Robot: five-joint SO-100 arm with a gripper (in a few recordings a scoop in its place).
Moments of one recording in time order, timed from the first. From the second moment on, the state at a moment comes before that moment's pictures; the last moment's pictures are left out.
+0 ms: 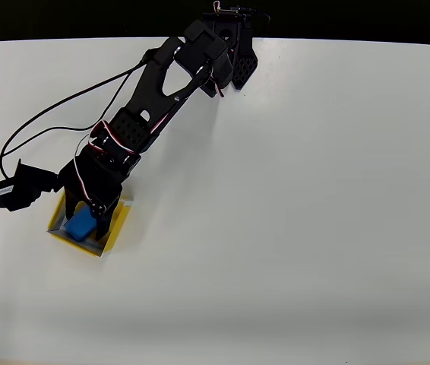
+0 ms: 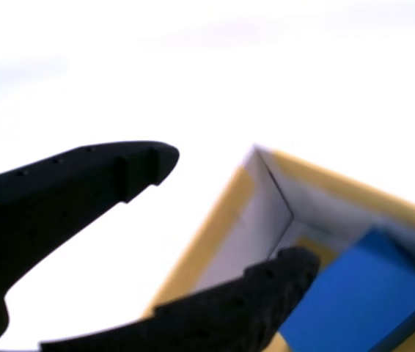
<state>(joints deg) 35.2 95.3 106.1 23.4 -97.7</state>
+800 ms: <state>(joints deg) 18.7 162.4 157.3 36.5 -99.8</state>
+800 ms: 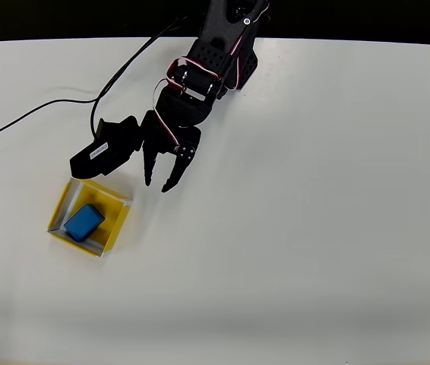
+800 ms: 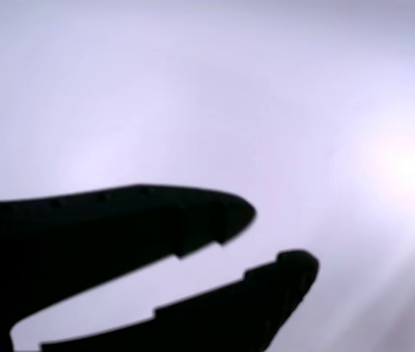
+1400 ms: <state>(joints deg) 7.0 189.3 171.4 68.7 -90.2</state>
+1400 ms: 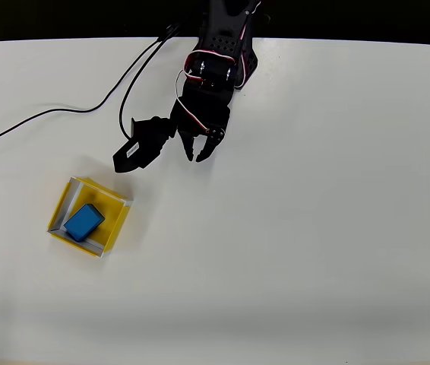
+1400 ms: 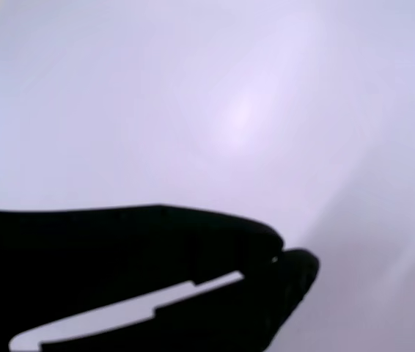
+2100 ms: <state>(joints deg) 4.3 189.9 178.7 76.9 -91.1</state>
